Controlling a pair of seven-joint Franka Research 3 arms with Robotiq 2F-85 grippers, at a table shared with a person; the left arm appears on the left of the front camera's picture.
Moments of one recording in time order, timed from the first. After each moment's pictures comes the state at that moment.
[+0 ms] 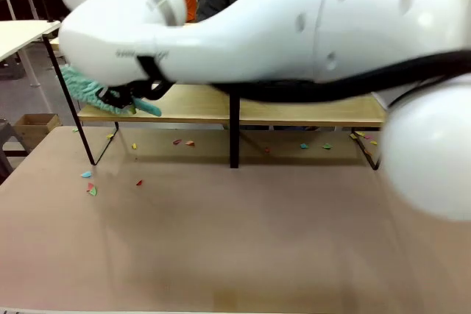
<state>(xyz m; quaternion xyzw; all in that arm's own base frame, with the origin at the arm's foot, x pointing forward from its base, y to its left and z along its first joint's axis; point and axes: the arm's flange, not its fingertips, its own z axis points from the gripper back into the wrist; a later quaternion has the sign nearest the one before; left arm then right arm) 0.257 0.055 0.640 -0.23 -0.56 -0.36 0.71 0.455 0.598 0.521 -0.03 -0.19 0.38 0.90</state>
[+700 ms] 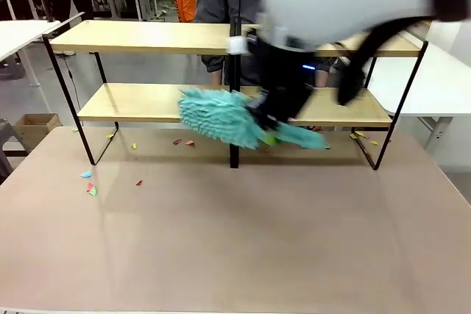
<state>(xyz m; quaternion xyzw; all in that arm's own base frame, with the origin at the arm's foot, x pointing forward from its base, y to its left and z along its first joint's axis) 0.257 0.056 0.640 -0.23 -0.56 -0.36 0.71 0.312 0.293 0.556 0.04 -0.05 0.28 0.96</state>
